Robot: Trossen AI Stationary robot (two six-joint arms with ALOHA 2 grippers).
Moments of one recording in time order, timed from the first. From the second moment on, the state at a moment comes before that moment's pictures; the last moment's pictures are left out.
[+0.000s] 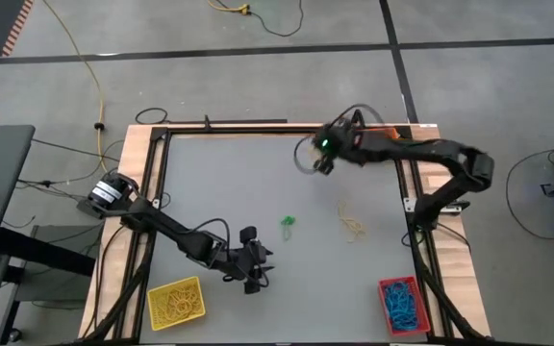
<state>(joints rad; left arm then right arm) -0.45 1.75 0.89 0.16 -0.43 -0.38 -0.42 1.51 1.11 -0.54 0.48 -0.12</state>
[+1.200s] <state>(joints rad) -0.47 1.75 0.90 0.20 -0.48 -0.42 -1.08 1.43 0.86 -0.59 0.20 -0.07</state>
